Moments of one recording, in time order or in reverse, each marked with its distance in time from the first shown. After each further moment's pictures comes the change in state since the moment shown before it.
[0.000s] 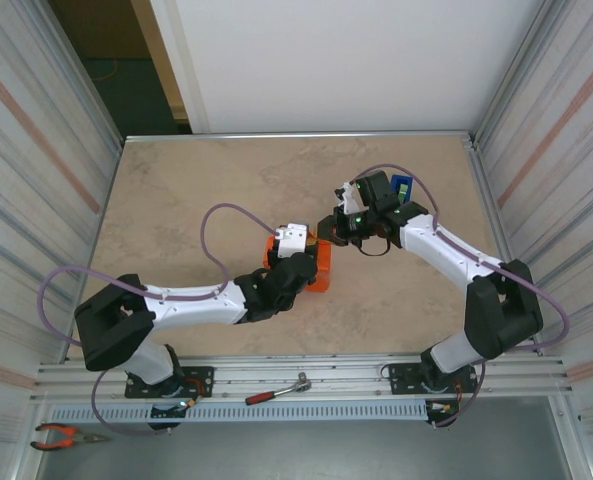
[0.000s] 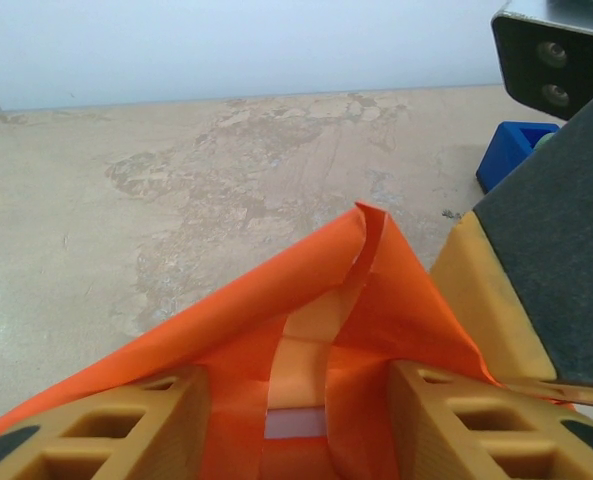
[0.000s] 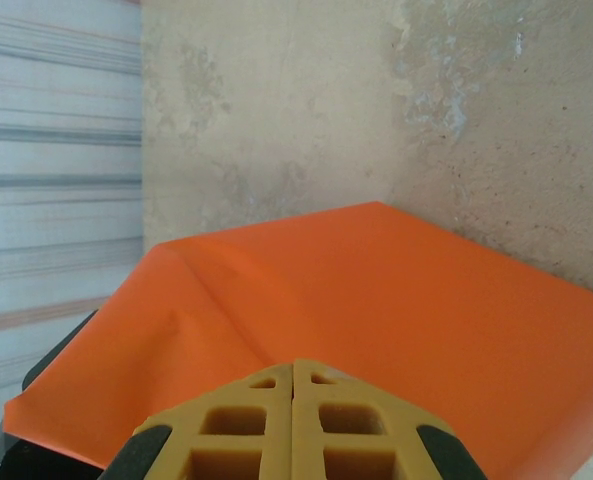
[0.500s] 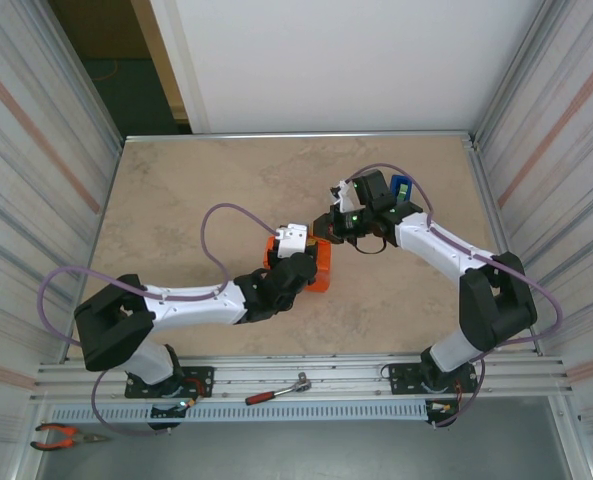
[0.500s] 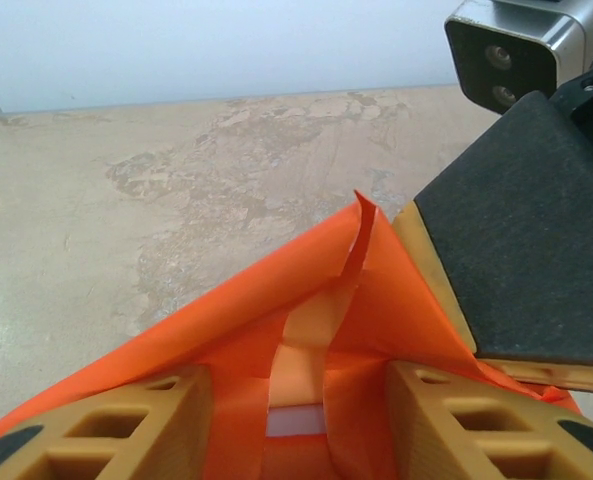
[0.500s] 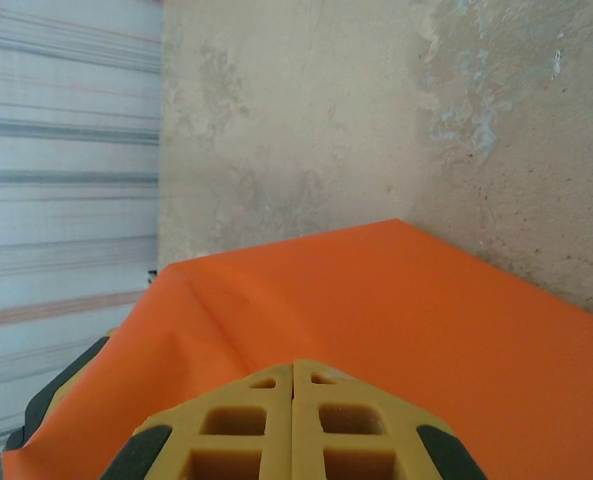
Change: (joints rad) left arm 0.000 0.002 -0.002 0.000 -0.003 0.009; right arm 0.002 0.050 0.001 0.084 -0.042 0.006
